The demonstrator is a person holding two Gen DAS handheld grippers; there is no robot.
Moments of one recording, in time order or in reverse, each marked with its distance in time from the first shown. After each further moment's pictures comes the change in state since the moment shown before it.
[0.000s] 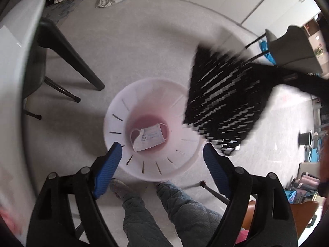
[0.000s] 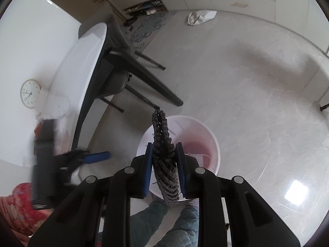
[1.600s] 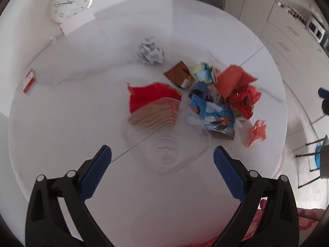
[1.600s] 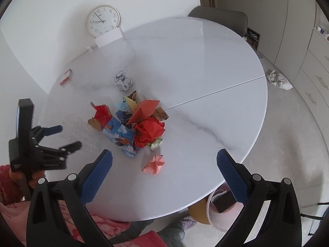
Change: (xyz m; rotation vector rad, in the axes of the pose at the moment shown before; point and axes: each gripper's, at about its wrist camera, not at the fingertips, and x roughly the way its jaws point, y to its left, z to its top) left arm -0.224 0.270 -0.256 -0.629 -0.267 0.418; right arm 0.003 0.381 -0.022 -0.679 0.013 0.036
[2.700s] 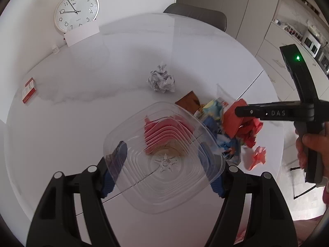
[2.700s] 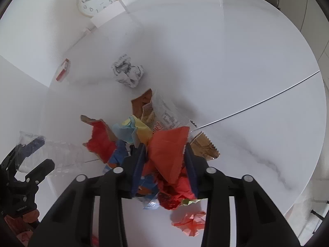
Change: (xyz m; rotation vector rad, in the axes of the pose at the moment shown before) left arm -0.022 0.042 0.028 -0.046 -0.129 -0.059; right arm 0.144 0.035 0.070 0.046 0.196 0.134
